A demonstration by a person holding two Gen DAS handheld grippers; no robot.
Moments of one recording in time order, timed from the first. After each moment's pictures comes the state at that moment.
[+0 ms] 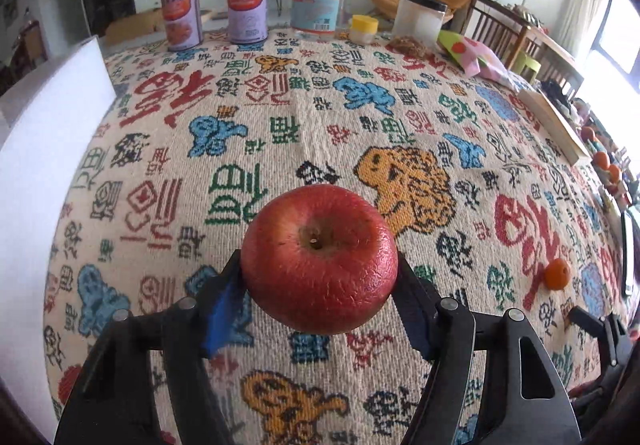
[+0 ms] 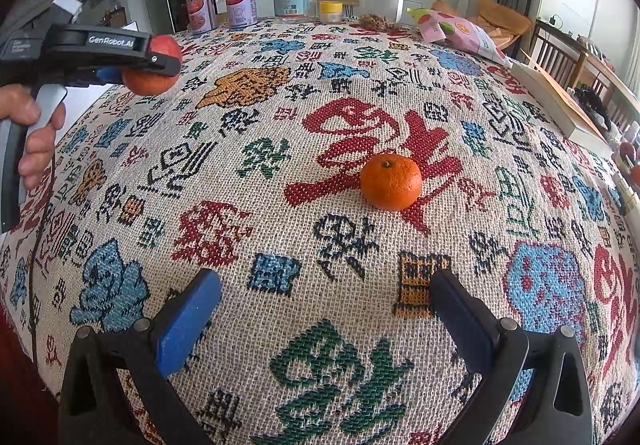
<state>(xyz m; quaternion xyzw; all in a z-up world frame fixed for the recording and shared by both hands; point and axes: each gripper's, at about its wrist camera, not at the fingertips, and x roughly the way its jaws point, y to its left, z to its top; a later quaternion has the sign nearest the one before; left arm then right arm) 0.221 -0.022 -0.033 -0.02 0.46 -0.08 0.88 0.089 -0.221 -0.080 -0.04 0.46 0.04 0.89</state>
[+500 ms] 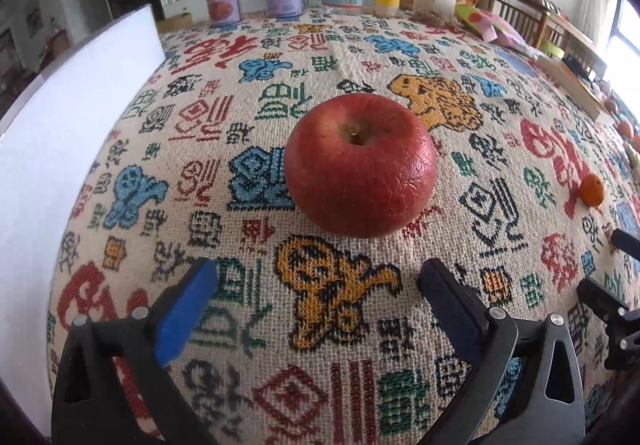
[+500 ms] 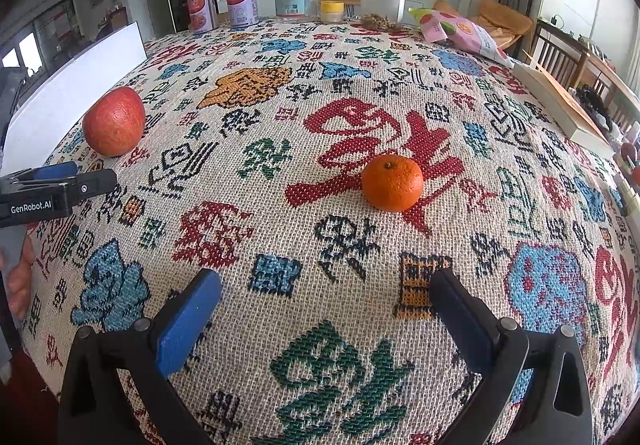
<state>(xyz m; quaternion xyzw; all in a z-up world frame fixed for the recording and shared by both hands) 0.162 -0.015 -0.067 0.02 0.45 -0.02 0.89 0.091 -0.220 -0.079 -0.04 0.46 0.04 0.89</state>
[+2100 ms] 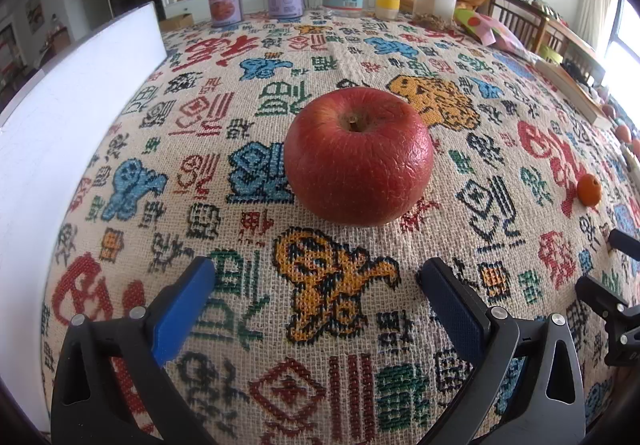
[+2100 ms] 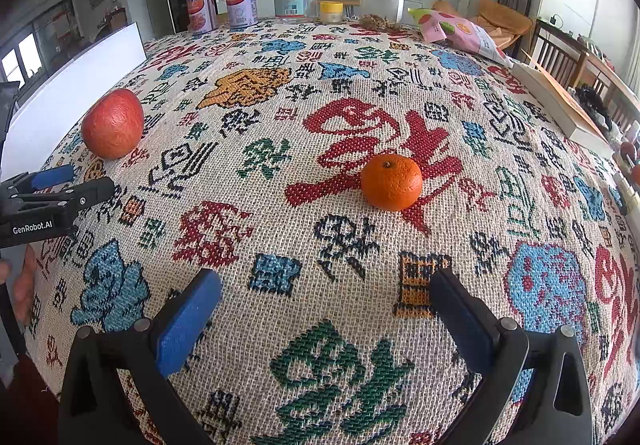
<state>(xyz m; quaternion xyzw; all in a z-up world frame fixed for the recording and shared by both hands) 0.157 -0.013 -0.069 0.01 0.45 -0.02 0.89 0.090 -0.220 -0.079 -0.04 0.46 0.04 0.89</state>
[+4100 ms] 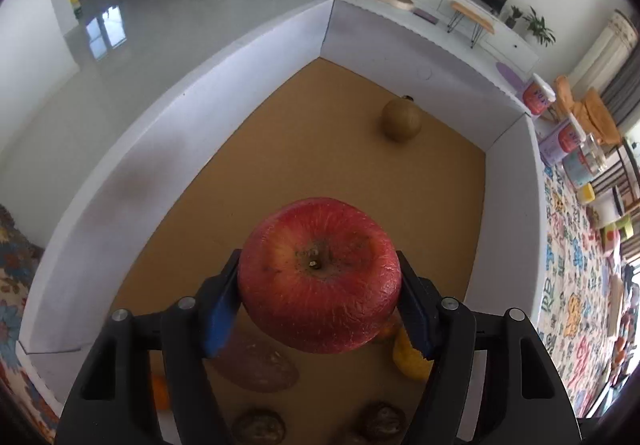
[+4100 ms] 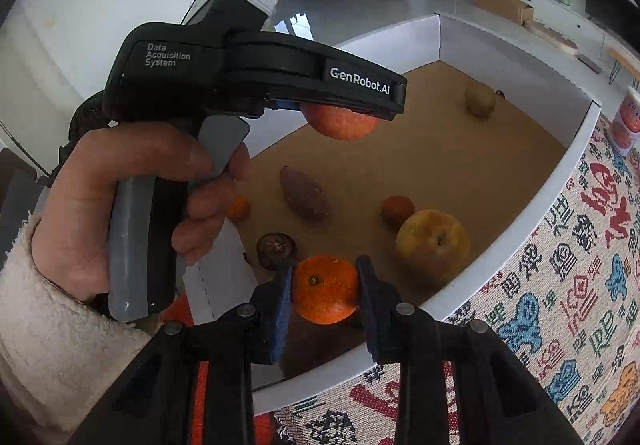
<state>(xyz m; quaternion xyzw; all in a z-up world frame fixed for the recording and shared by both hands) 0.198 0.372 0.009 -0.21 0.50 0.18 0.82 0.141 0.263 0.019 -0.16 0.50 0.46 0.72</state>
